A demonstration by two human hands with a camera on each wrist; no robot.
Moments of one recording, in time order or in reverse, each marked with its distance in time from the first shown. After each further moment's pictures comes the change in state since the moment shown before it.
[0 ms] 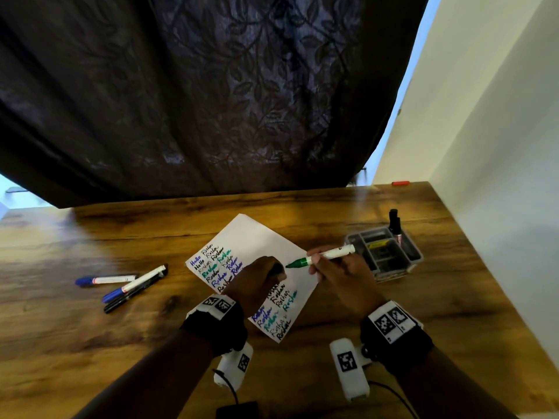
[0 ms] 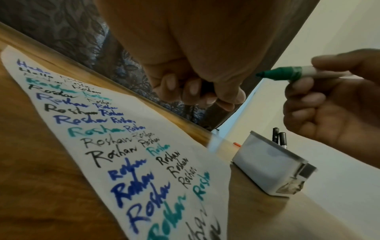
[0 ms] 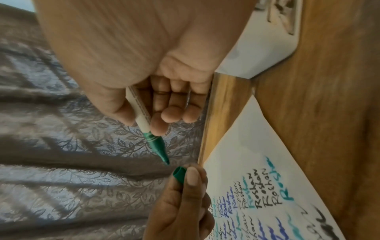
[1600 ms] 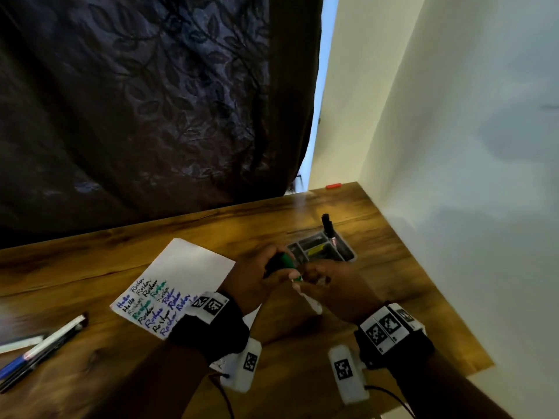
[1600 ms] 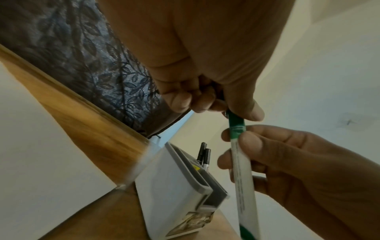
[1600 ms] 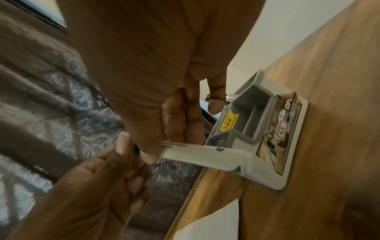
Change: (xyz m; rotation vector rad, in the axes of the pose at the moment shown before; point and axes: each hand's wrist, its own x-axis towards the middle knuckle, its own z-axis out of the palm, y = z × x) left_hand 0.055 0.097 0.023 -0.287 0.025 0.434; right_hand -0.024 -0.005 -0.088 -0.602 0.030 -0.108
